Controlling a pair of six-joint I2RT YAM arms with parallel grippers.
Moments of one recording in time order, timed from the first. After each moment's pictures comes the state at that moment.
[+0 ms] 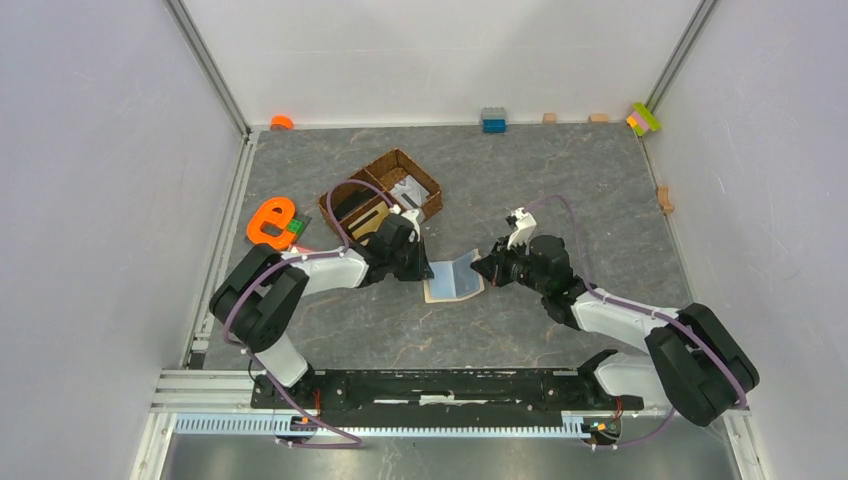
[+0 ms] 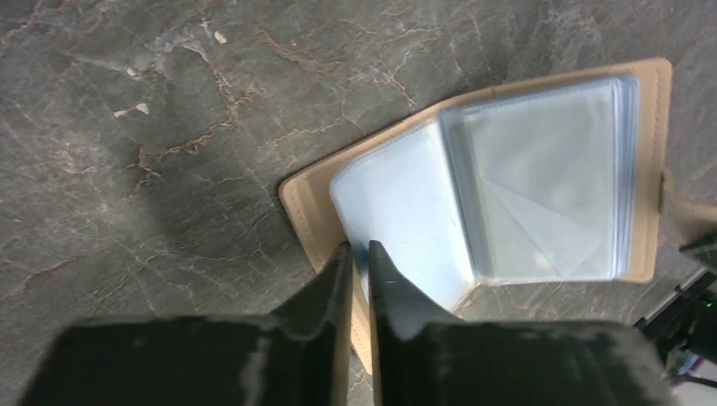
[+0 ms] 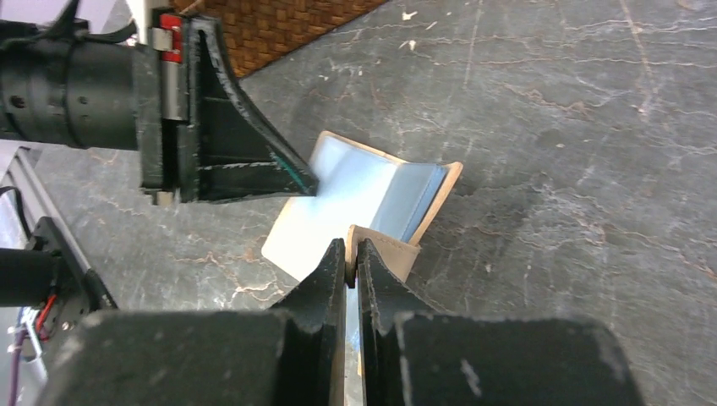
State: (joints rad) left arm -0.67 1.65 0.78 0.05 0.17 -0.59; right arm 0.56 1.24 0.37 0.48 -0.25 0.43
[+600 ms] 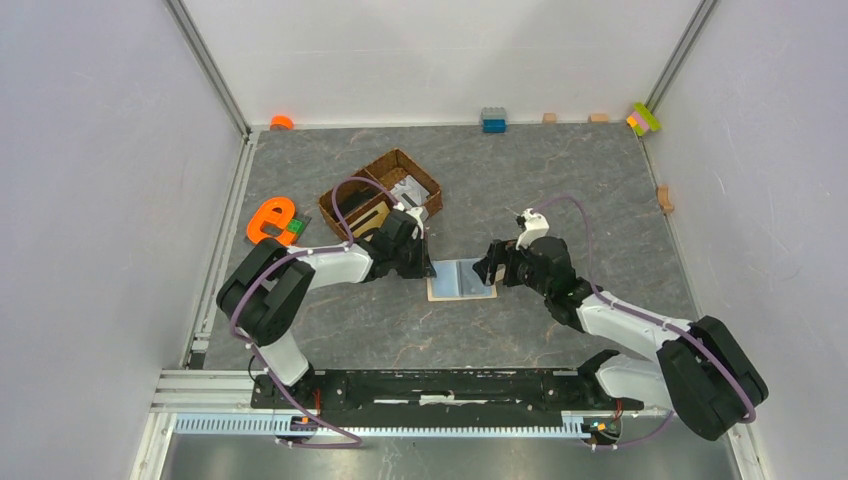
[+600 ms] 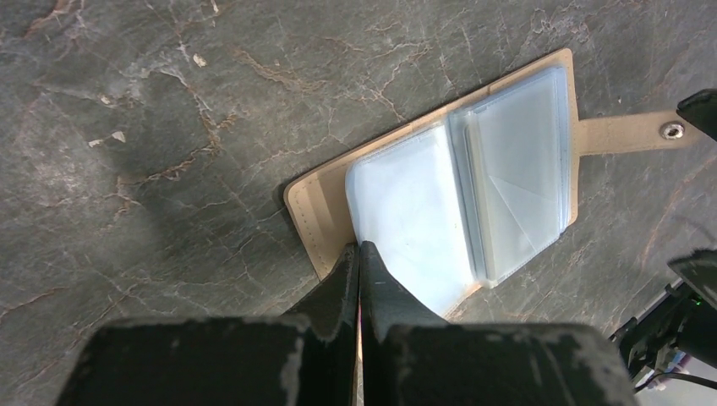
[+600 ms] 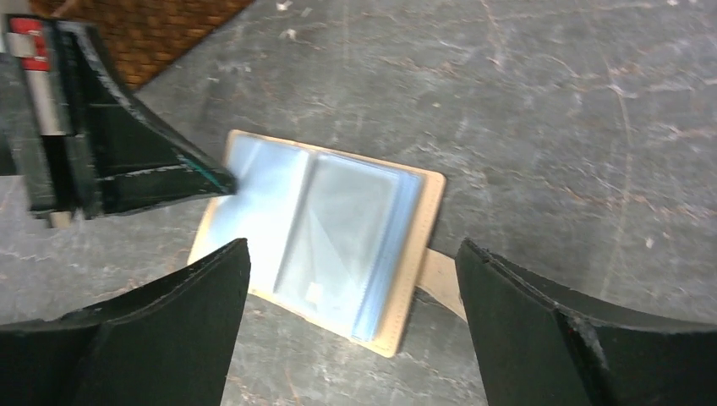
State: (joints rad) left arm -0.66 1.71 0.83 0.03 0.18 -0.59; right arm 0.55 1.17 0.38 0.34 -0.06 0.44
